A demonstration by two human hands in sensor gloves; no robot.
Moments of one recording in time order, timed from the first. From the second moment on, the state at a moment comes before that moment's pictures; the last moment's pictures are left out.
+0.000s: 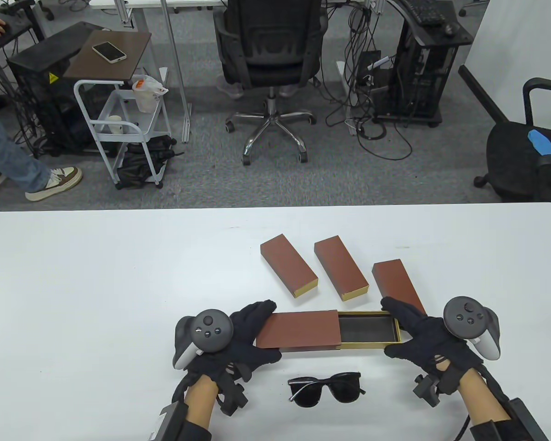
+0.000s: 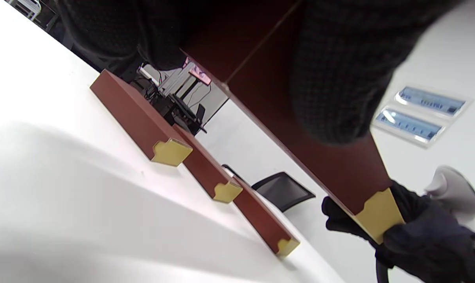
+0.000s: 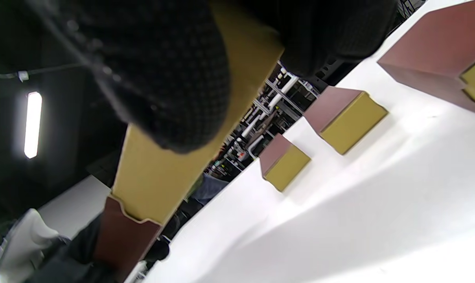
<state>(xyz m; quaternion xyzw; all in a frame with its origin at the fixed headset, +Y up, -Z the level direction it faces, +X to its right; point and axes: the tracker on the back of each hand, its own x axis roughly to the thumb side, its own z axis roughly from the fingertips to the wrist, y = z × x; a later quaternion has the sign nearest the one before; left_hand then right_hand) -0.141 -0.717 -0.328 -0.03 -0.23 0.38 0.90 0.279 -0.698 -0.331 0.18 0.05 0.87 0.45</state>
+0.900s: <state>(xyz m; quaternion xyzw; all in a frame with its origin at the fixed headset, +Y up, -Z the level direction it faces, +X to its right) -0.142 -0.766 -0.330 -0.23 -0.05 0.74 0.62 0.269 -0.698 -0.326 0.17 0.01 0.84 0.51</state>
